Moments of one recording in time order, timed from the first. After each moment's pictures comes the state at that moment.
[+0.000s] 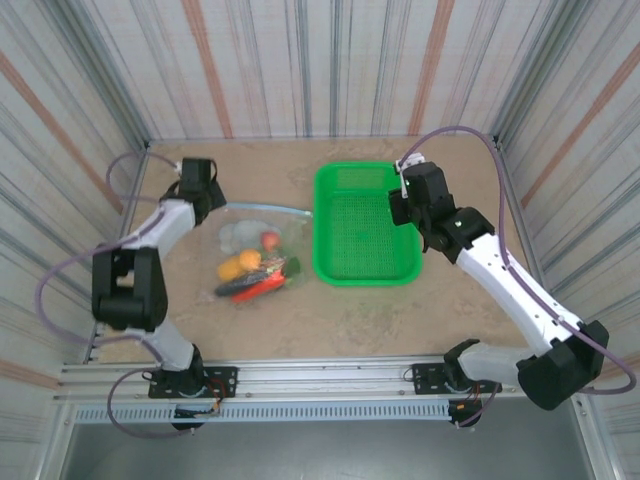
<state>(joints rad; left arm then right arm) -0.09 1.73 1.24 -0.33 -0.24 -0.41 0.48 1.23 1.18 -0.59 0.37 0.09</state>
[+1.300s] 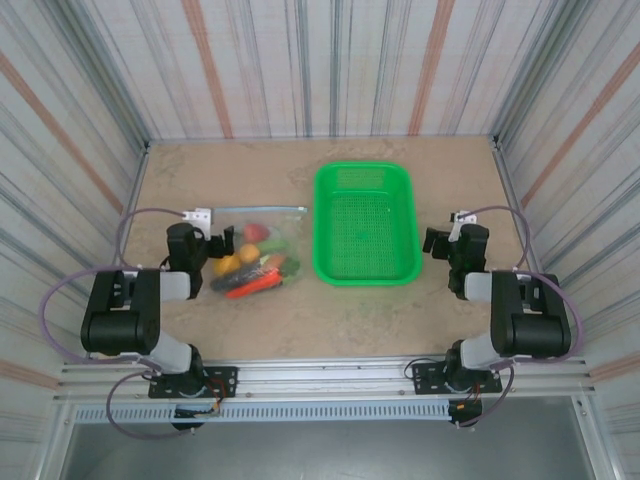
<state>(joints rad) -0.01 1.51 0.38 0.69 0.11 0.05 -0.08 1.48 0.33 0.67 -0.03 0.09</state>
